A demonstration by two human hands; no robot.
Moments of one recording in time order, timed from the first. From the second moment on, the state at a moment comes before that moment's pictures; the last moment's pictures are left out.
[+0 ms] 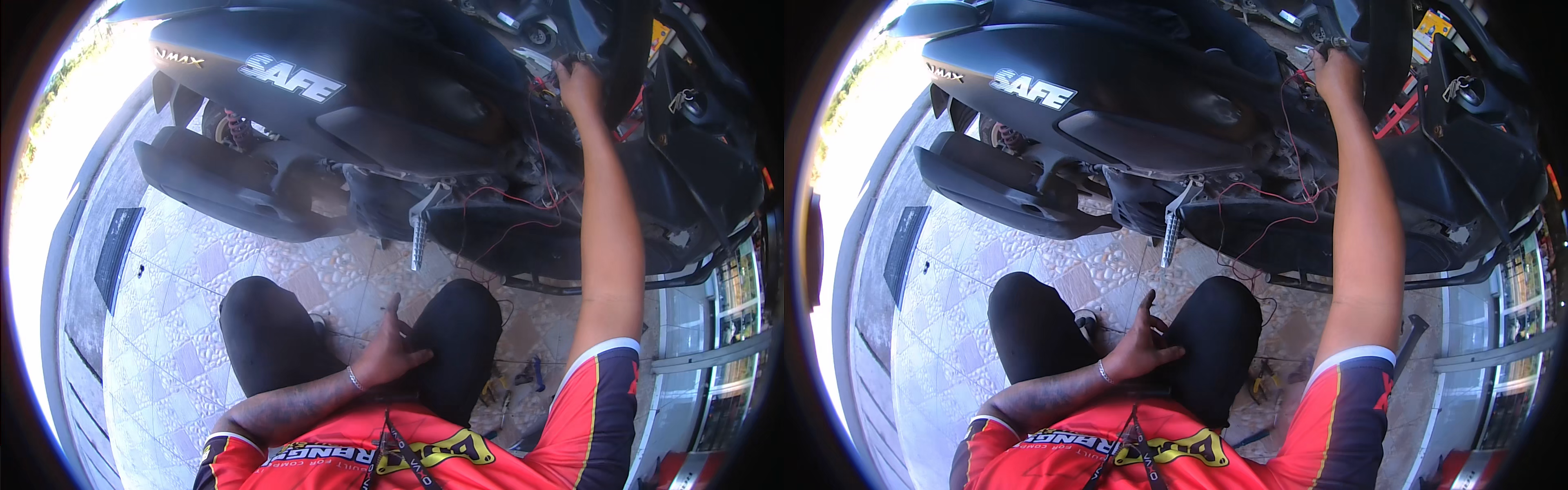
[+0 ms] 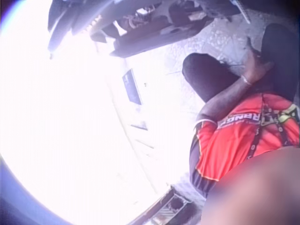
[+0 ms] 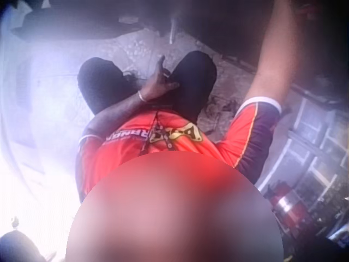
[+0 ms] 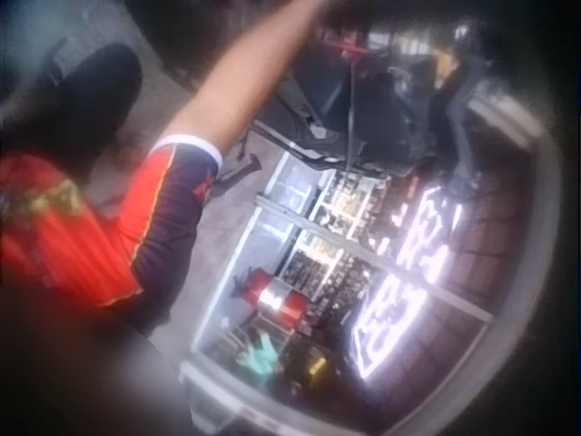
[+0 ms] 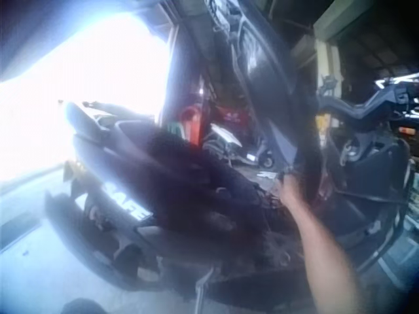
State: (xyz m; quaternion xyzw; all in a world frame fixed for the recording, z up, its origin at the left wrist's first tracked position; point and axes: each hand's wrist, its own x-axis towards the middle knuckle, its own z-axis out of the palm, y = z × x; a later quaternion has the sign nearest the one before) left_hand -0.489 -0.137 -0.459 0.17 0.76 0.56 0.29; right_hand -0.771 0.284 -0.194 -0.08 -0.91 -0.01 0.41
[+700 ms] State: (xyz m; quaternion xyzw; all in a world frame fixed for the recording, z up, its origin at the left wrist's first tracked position) left_hand -0.488 -0.137 -0.459 0.14 0.75 0.57 0.29; right_hand -0.728 0.229 -0.183 -0.03 -0.92 0.00 0.40
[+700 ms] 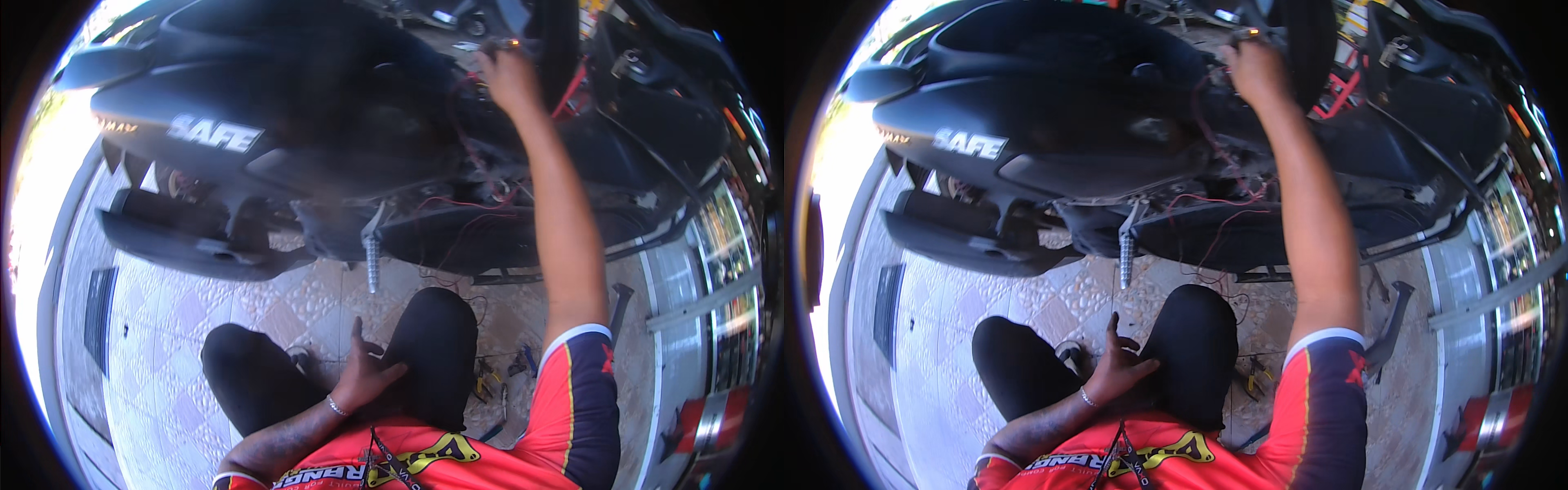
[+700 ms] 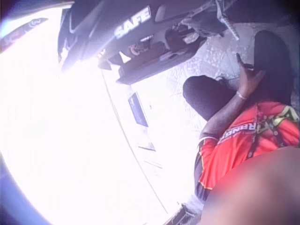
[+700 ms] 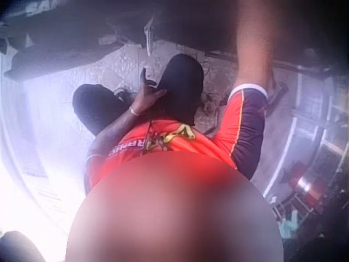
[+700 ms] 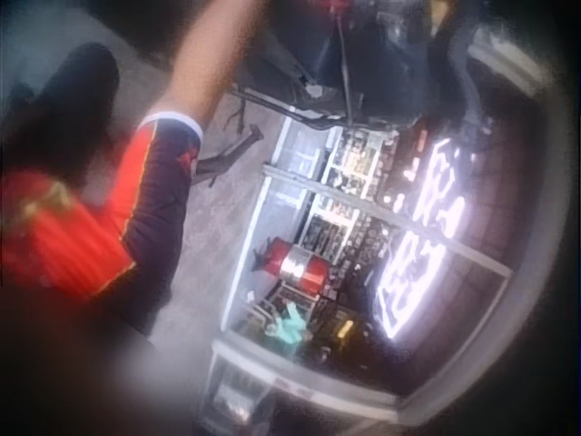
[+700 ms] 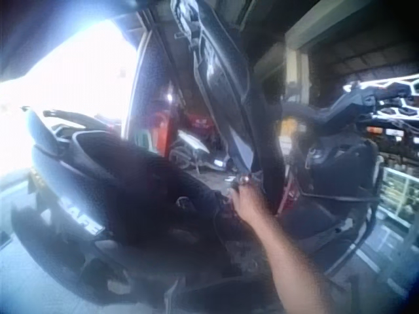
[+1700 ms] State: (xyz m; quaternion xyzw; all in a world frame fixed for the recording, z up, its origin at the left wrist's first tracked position) left_hand -0.488 -0.122 -0.417 0.21 0.61 0.73 0.22; right_hand -0.482 0.154 -0.194 0.16 -0.97 0.19 -0.02
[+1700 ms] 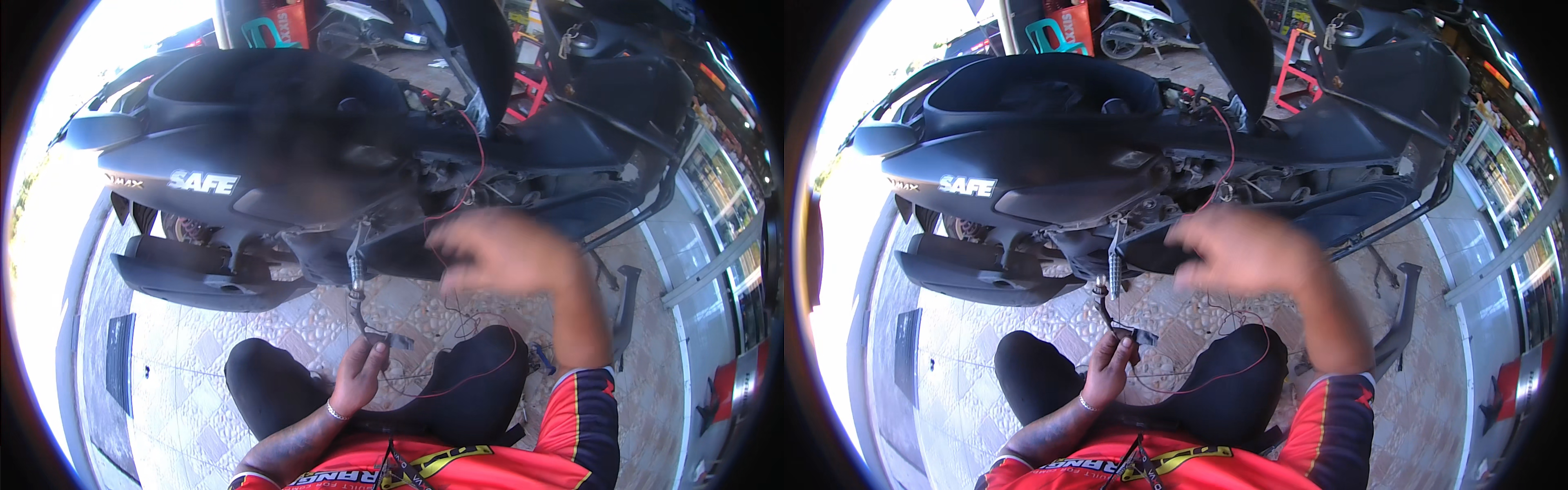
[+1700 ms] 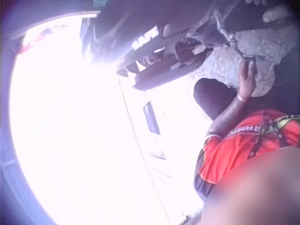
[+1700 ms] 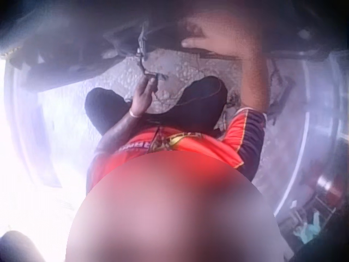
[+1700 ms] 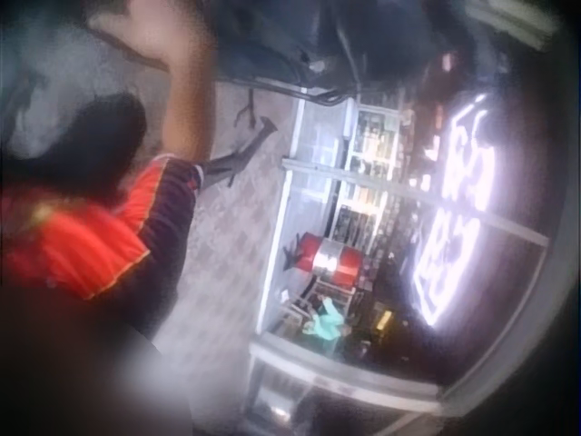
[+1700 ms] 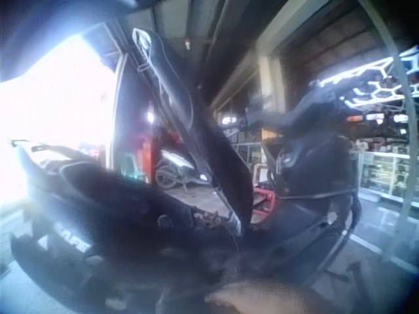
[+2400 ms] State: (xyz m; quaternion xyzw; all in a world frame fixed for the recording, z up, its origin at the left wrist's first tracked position) left_hand -0.524 -0.068 -0.414 0.20 0.59 0.73 0.27; right_hand -0.657 0.524 0.000 -0.26 -0.88 -0.22 0.34
